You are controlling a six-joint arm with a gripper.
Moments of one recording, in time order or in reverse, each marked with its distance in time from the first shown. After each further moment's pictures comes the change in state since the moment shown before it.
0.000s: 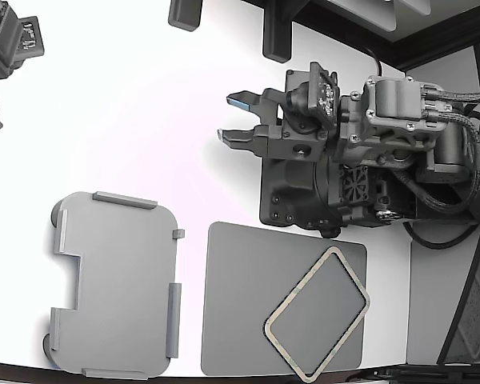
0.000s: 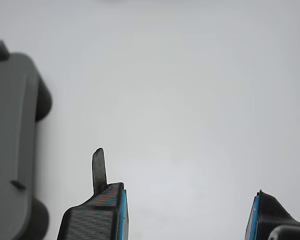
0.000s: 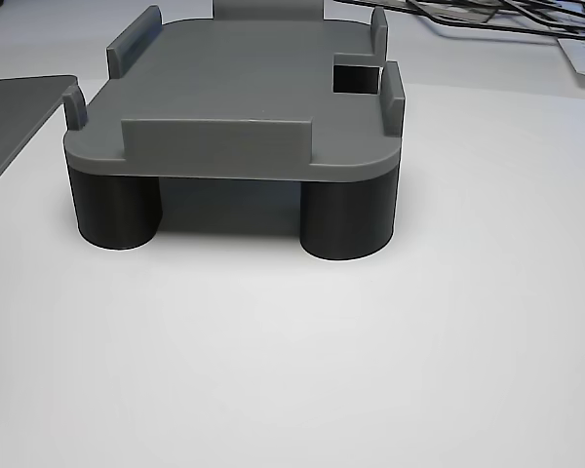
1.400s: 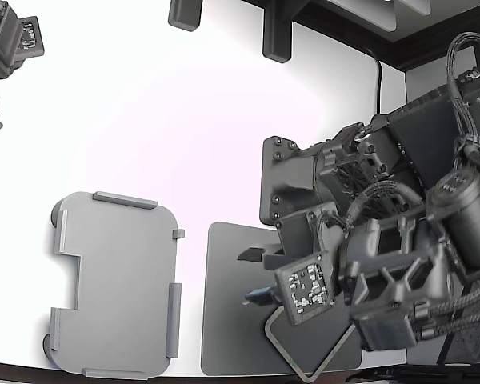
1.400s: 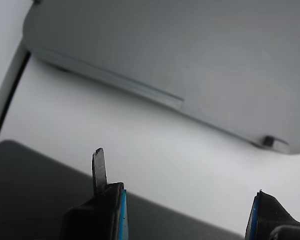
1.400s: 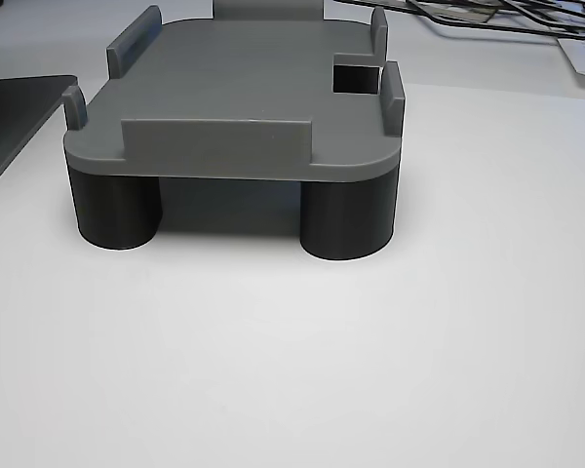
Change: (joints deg) arm 48.3 -46.7 -40.2 22.9 7.4 18.9
